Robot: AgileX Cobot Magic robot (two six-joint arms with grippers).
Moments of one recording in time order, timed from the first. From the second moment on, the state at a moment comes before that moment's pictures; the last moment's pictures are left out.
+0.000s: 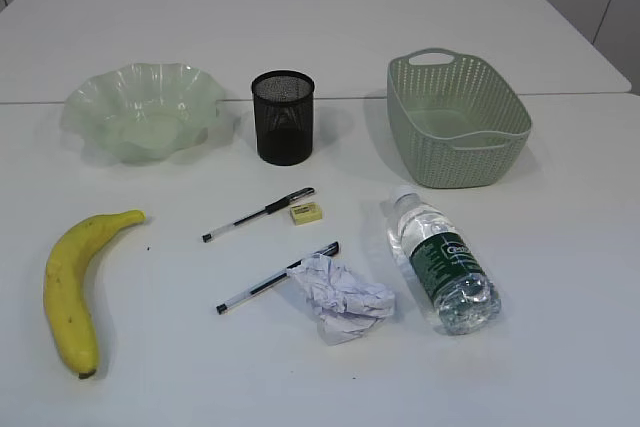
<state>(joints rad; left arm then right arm) 0.11 0.01 -0.53 0.00 1.12 -0.03 0.10 0.04 -0.49 -0.08 1.14 0.10</state>
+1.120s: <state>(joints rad) 0.11 0.01 -0.53 0.00 1.12 -0.03 0.10 0.04 -0.49 -0.08 1.14 0.10</state>
